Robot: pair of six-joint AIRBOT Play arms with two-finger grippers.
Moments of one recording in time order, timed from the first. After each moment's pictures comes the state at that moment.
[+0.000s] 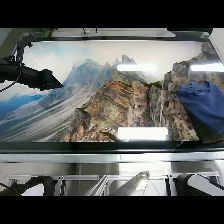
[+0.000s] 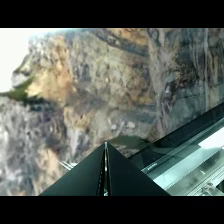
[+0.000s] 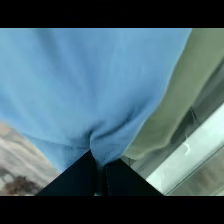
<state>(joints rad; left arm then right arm) 0.07 -1.31 1.41 0.91 -1.44 -1.26 -0.83 -1.24 1.14 -1.35 1.42 1.80</state>
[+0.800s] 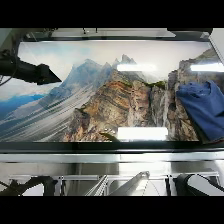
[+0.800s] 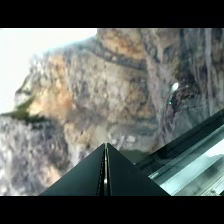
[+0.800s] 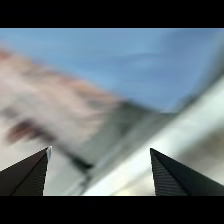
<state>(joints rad) 0.07 -1.31 1.50 0.90 -1.45 -1.25 -0.82 -1.21 1.14 -1.16 1.59 1.70</state>
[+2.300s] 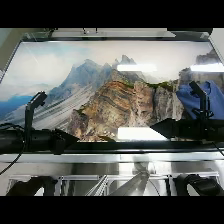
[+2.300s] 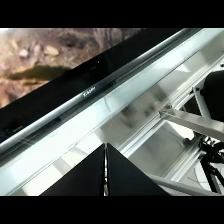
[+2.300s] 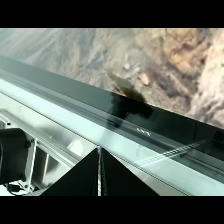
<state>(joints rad) -0.21 -0.56 0.68 0.84 -1.33 -1.33 0.13 -0.61 0.70 -0.78 1.24 1.49</state>
